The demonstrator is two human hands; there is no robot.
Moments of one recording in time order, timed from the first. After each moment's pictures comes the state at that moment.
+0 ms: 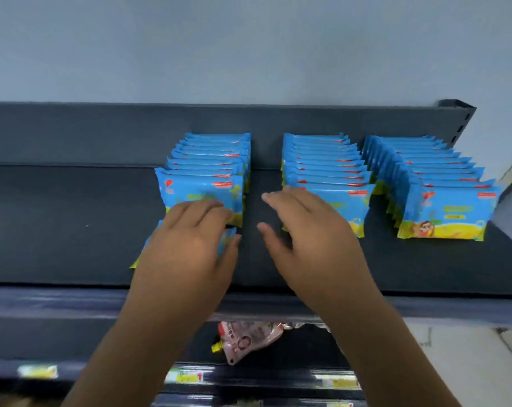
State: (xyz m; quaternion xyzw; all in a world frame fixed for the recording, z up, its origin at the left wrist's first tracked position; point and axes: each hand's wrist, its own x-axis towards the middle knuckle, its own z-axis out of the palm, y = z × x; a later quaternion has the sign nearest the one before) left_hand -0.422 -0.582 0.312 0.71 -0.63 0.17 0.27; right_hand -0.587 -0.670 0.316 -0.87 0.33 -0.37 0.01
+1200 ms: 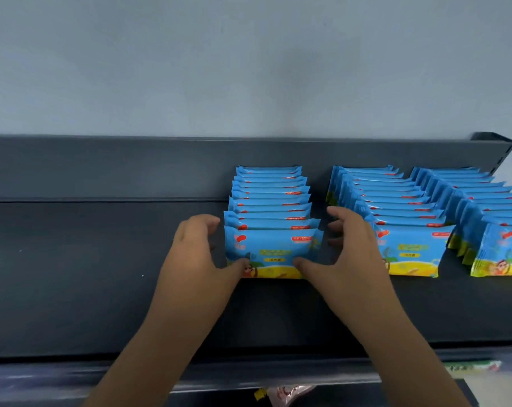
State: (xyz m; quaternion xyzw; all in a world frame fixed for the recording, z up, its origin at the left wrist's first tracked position) left_hand -0.299 -0.600 0.309 0.73 -0.49 -0.12 0.46; right_hand -0.498 -0.672 0.320 -0.72 0.53 -0.37 0.26
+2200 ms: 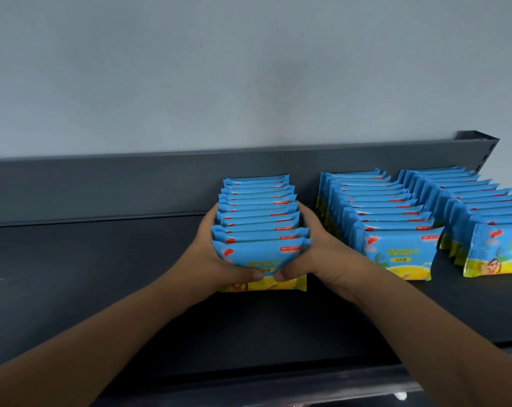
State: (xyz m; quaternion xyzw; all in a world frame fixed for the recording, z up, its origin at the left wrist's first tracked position) left_hand -0.268 -0.674 0.295 0.56 -0.60 -0.35 0.46; right_hand -0.488 -0.740 0.316 -0.66 0.37 -0.26 0.60
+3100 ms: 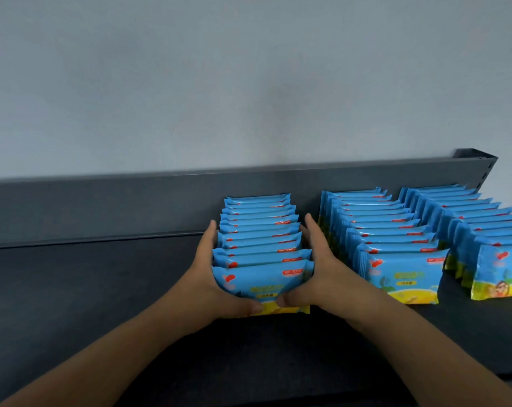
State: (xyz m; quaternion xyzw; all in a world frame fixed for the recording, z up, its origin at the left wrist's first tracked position) left_hand -0.263 -0.666 0.294 0.57 -0.58 -0.38 0.45; right_hand -0.492 -0.735 0.319 -0.71 0.40 -0.22 0.54
